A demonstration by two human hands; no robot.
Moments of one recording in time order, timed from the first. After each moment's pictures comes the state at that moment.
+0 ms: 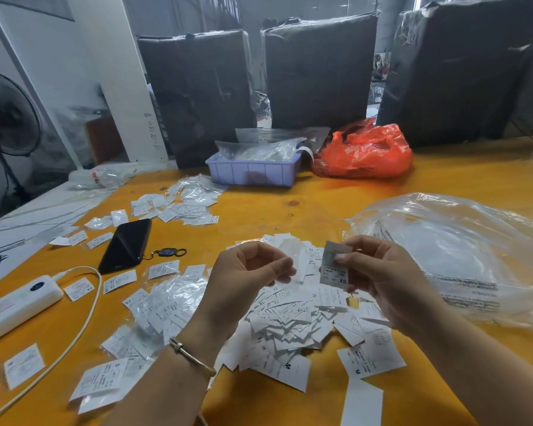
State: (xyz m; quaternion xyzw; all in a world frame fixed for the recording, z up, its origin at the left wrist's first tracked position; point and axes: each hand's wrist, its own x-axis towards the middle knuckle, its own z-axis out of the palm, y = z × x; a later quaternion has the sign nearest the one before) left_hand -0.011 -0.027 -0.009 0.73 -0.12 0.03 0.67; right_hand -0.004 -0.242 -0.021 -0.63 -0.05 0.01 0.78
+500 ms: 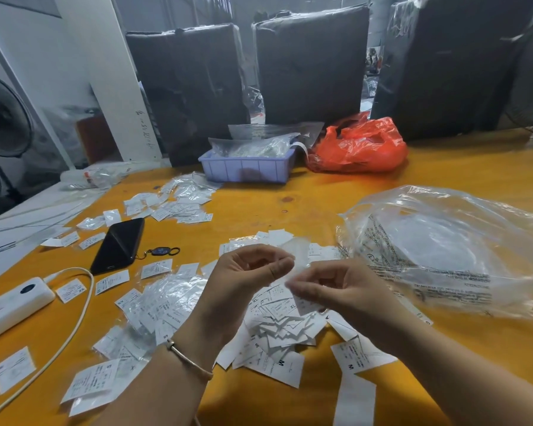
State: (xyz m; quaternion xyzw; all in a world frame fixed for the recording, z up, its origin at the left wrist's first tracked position) left_hand -0.014 -0.034 -0.011 0.65 -0.16 -0.04 0.74; right_hand -0.027 -0.221 -0.025 -0.74 -0.22 0.03 0.64
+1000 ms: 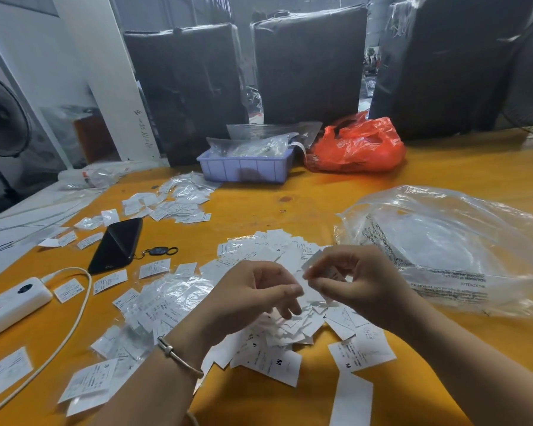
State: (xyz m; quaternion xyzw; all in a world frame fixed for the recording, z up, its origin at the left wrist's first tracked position) left_hand -0.015 -0.030 -0.009 0.82 -0.19 -0.14 0.53; right_hand -0.022 -0.237 -0.014 -0.82 -0.25 -0.11 0.51
